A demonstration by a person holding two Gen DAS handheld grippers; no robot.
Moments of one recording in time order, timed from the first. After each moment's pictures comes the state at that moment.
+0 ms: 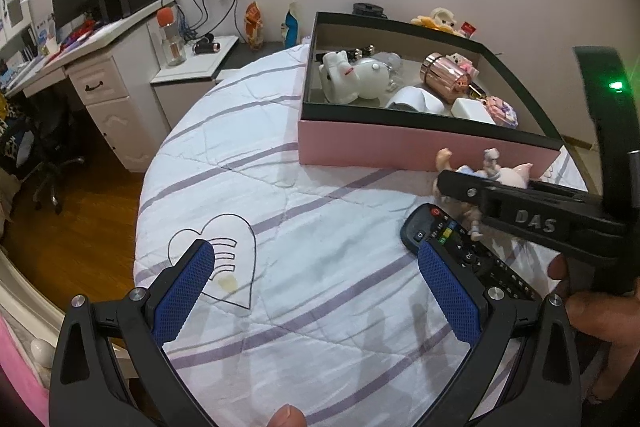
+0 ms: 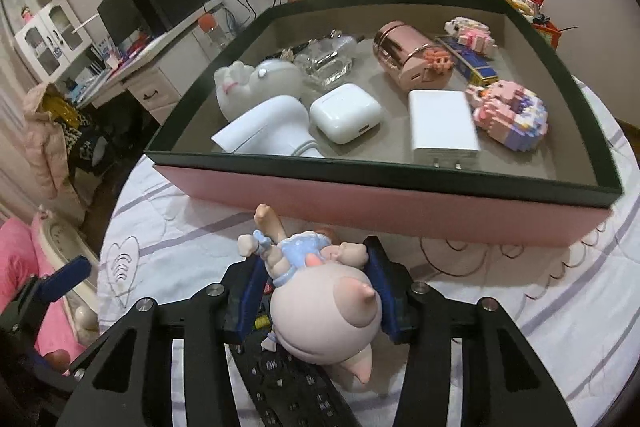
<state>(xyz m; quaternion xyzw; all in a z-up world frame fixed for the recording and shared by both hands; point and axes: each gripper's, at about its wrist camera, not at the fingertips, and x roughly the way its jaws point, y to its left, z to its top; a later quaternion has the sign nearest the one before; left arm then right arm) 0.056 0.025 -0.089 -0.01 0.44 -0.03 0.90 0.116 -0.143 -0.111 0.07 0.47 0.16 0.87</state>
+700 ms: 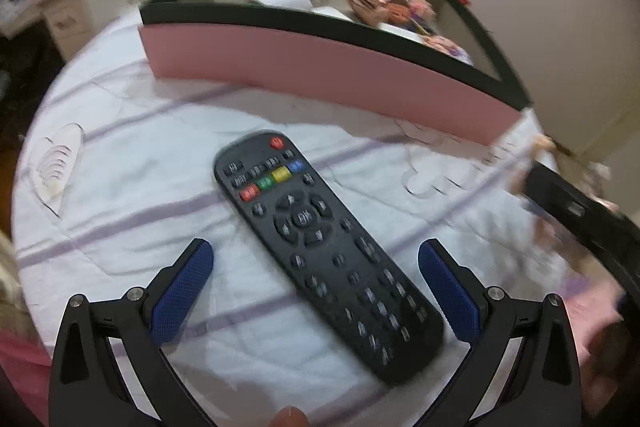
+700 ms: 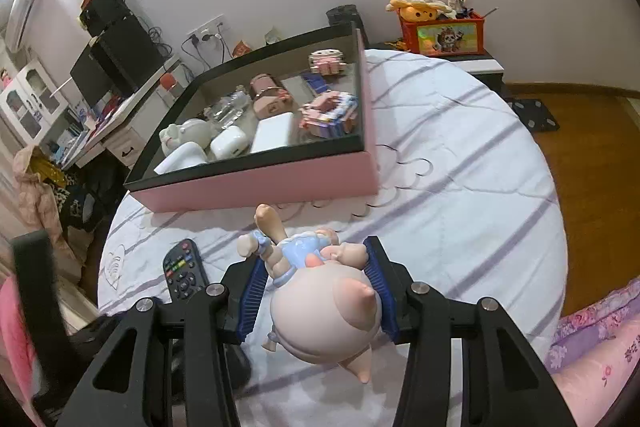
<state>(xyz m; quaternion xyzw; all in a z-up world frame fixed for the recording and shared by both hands) 0.062 -0.081 -0.129 -0.07 0.50 -0.03 0.86 0.064 -0.256 -0.090 0.14 0.43 0.08 0.89</state>
